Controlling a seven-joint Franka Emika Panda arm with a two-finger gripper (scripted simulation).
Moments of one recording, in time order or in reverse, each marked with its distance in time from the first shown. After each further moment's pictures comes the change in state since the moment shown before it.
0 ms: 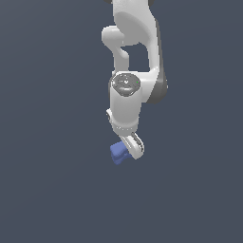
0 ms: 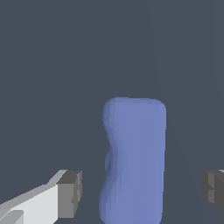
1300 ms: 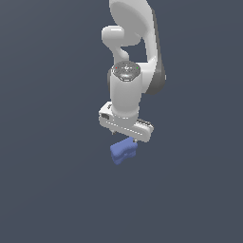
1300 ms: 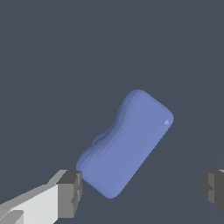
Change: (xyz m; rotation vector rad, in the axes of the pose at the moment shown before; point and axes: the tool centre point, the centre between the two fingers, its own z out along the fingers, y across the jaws) arm -0.008 0.013 -0.020 0.025 0.031 -0.612
